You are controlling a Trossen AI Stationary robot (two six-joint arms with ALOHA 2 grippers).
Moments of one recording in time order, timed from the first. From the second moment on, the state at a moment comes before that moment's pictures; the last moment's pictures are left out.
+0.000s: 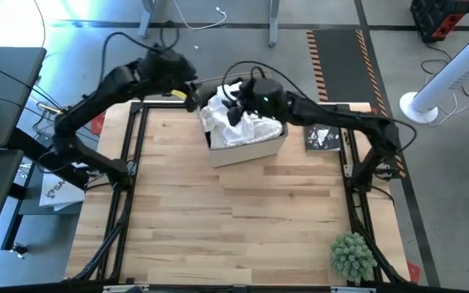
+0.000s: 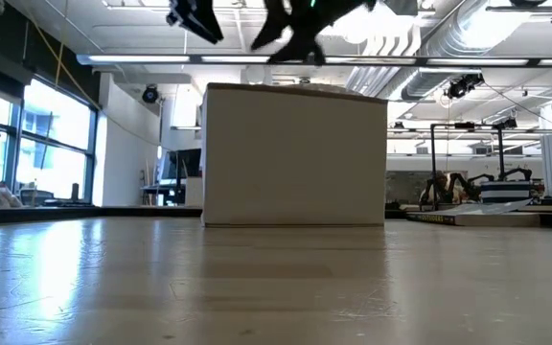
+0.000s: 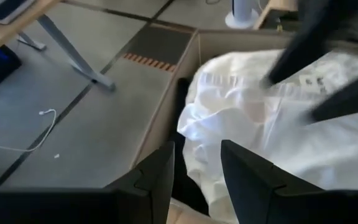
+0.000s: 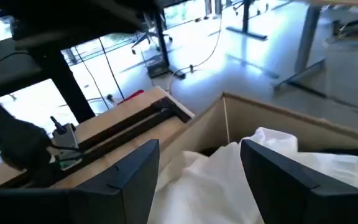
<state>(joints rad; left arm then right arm) 0.55 1.43 1.72 -0.92 -0.19 0.17 -0.29 1.72 1.56 -0.16 0.22 0.23</state>
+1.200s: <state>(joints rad) 0.19 0.87 1.27 -0.82 -0.32 -0.14 -0.25 1.44 1.55 -0.59 0.05 0.10</state>
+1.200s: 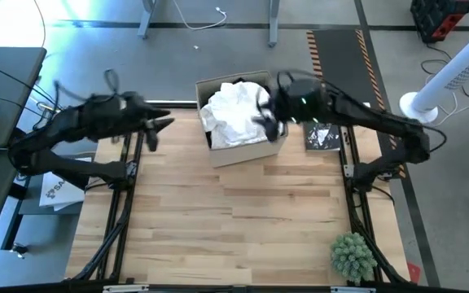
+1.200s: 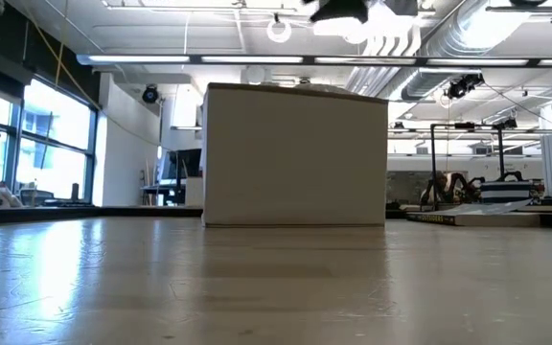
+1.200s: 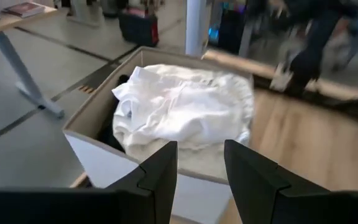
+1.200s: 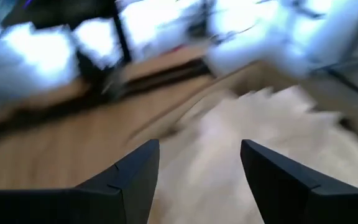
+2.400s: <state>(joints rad) -0.01 0.32 0.18 0.25 -0.27 -0.14 -0.15 0.23 0.10 0.12 -0.18 0.37</state>
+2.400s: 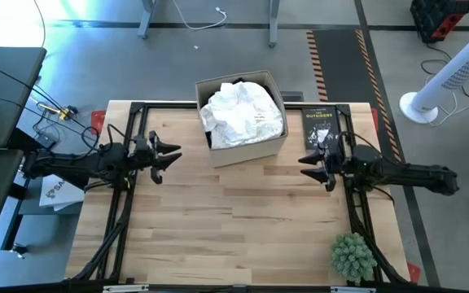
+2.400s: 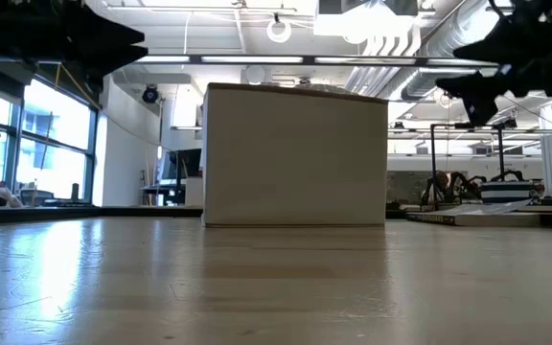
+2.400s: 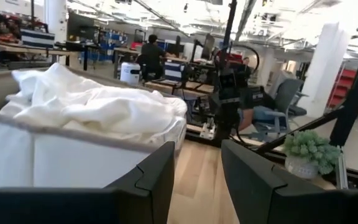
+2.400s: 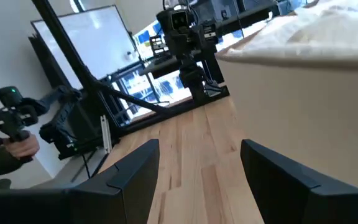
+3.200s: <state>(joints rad) -0.01 0.01 0.04 -0.03 -0.34 -0.19 -0.14 0.14 0.01 0.04 -0.03 0.39</state>
